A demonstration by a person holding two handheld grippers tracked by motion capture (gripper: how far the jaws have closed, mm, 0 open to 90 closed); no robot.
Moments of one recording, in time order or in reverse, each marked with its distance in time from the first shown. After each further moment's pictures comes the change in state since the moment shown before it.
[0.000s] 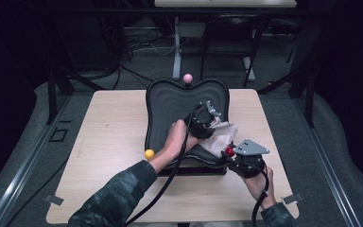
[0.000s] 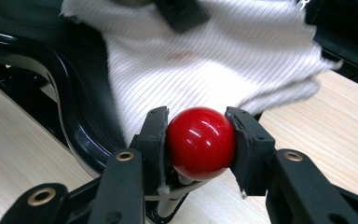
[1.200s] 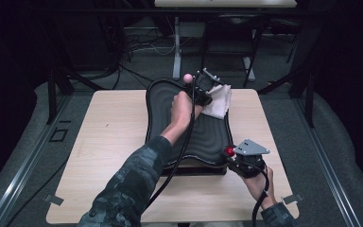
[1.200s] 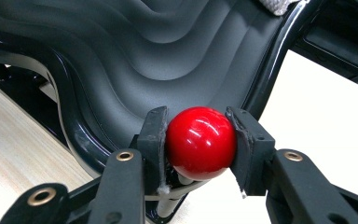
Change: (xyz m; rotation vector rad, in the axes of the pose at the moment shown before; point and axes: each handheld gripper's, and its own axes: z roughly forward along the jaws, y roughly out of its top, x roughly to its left) left arm 0.057 0.060 0.006 -0.039 0.285 -0.106; right arm 0.000 0.000 0.000 -0.002 -0.008 -0.002
